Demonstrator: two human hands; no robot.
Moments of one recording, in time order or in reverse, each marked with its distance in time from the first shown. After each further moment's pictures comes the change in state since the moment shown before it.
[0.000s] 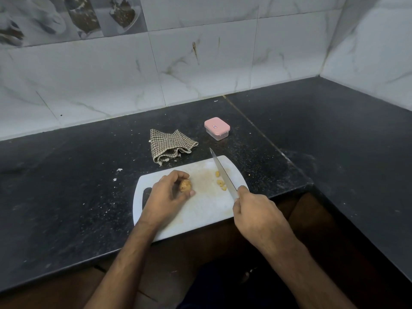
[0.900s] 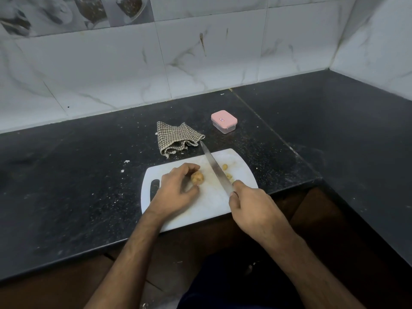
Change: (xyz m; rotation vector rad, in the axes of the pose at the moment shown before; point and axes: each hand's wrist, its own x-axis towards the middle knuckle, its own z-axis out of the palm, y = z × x) left_hand 0.000 0.006 -0.003 -0.003 -0.069 0.134; right_hand 0.003 -0.008 0.011 0.090 0.009 -0.110
